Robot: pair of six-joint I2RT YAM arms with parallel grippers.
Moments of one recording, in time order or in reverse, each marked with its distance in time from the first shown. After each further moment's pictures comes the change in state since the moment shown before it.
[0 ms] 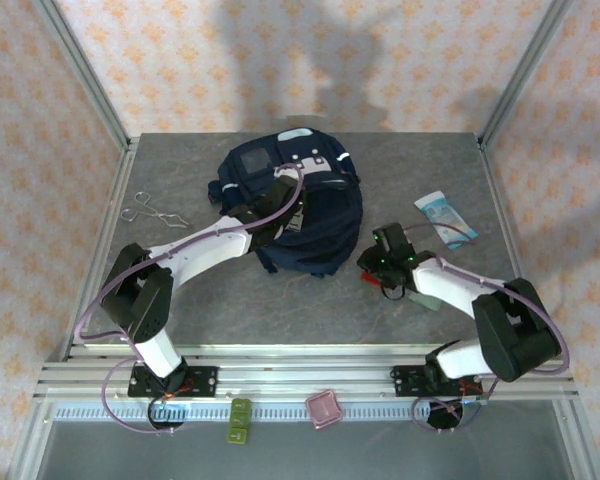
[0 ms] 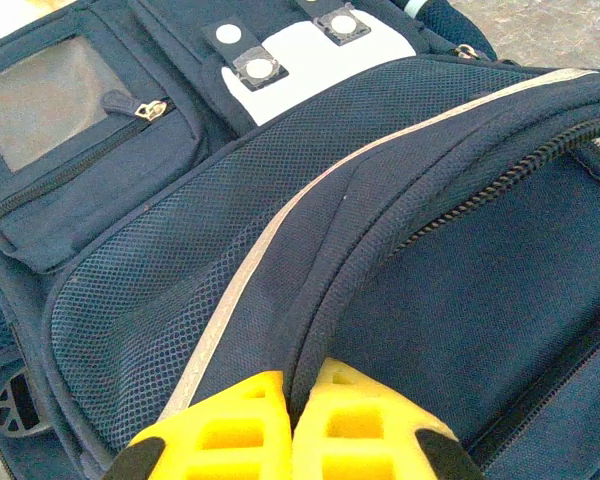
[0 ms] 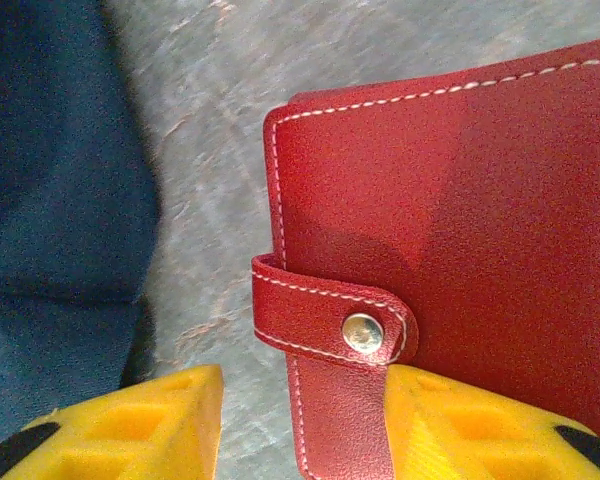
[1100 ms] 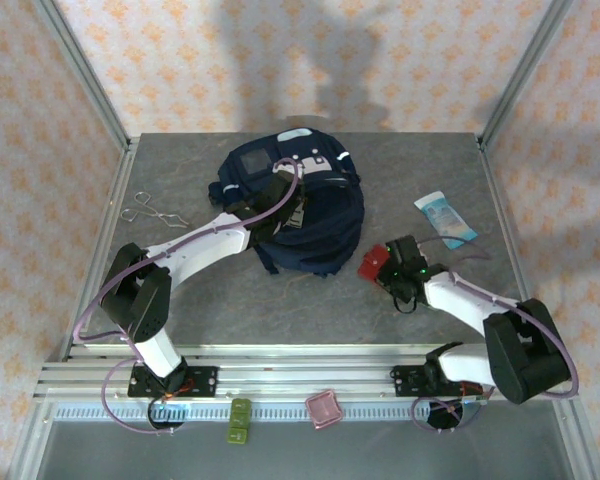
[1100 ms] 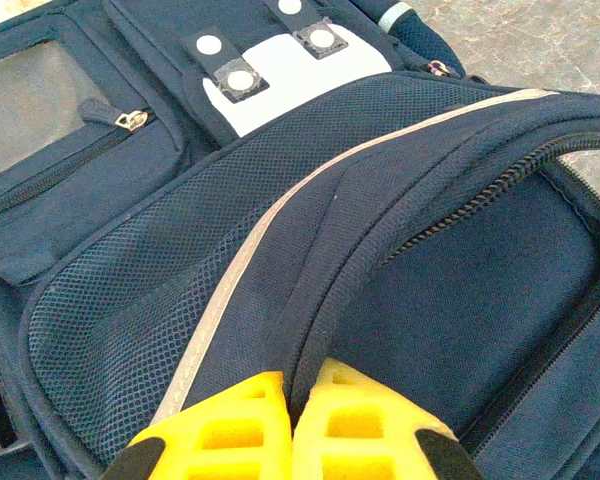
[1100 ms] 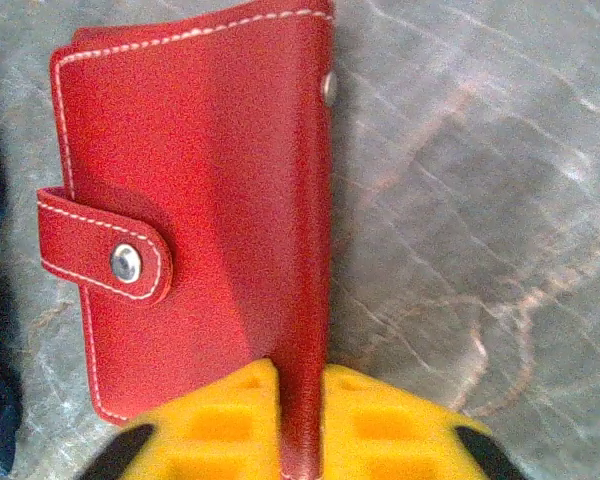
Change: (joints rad) left arm 0.013 0.000 0.031 -0.014 0.063 -0.027; right arm -0.065 -0.123 -0.136 -0.040 0.027 -0.027
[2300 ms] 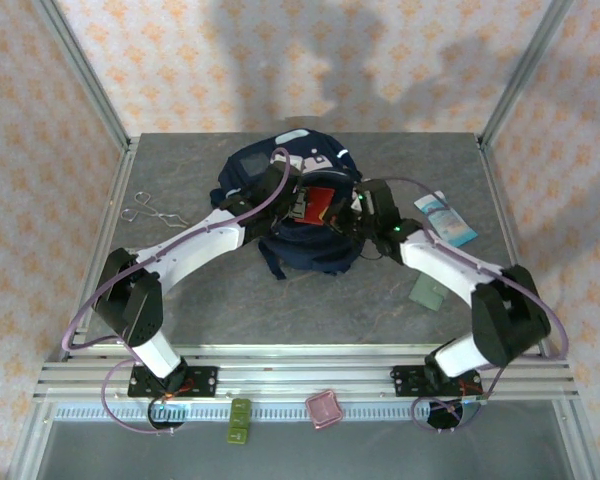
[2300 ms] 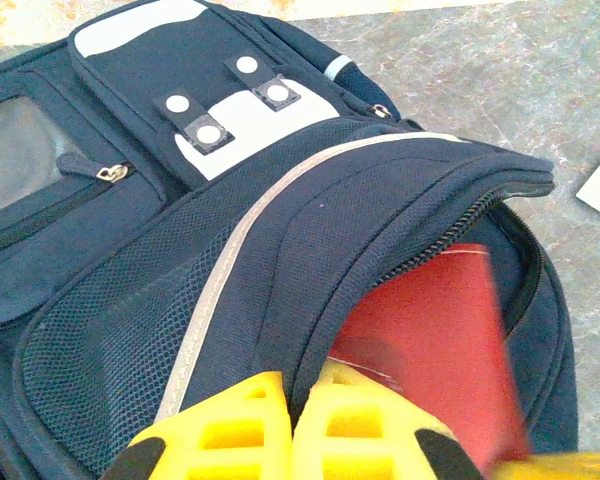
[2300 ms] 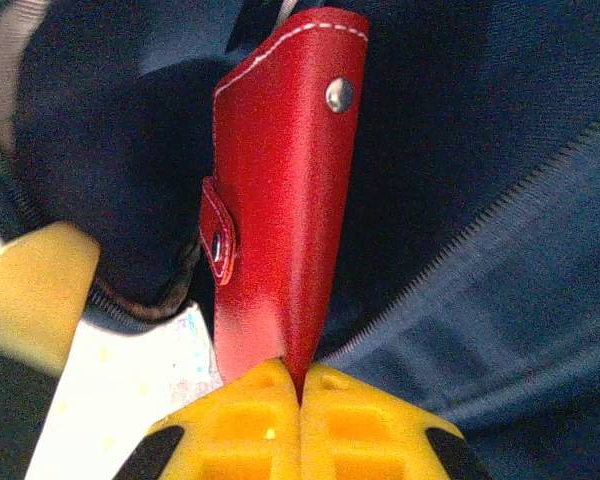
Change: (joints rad) left arm 0.002 -0.038 0.059 -0.027 0.072 -0.054; right arm 0.146 0.238 0.475 0.233 -0.311 0.066
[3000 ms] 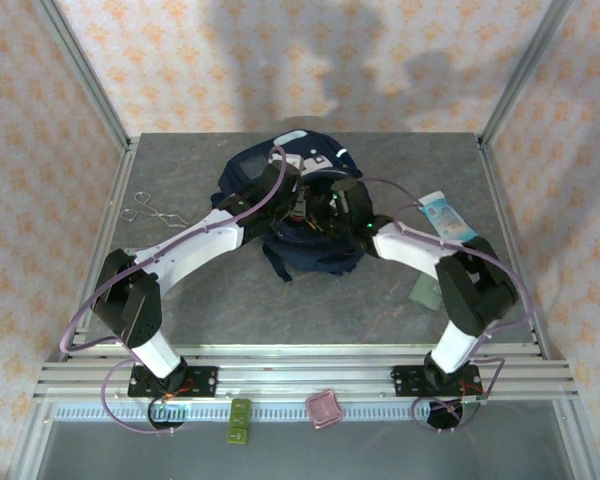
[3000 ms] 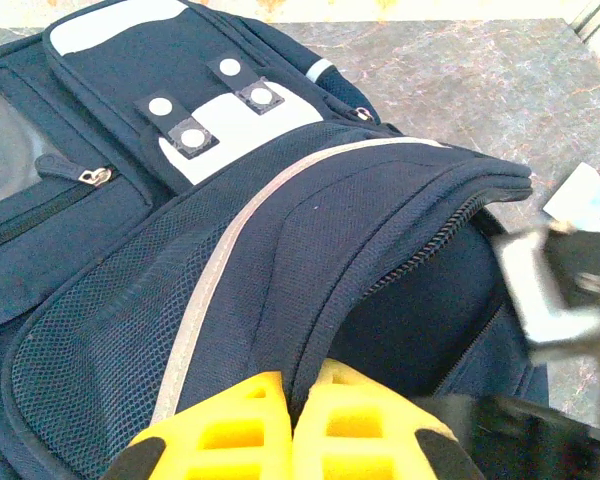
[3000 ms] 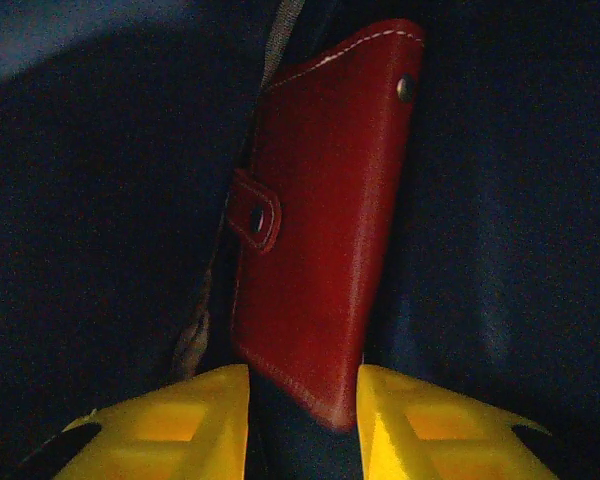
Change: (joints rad) left arm 0.002 -0.008 0.000 0.008 0.029 -0.053; right arm 0.072 0.154 0.056 0.134 0.077 0.111
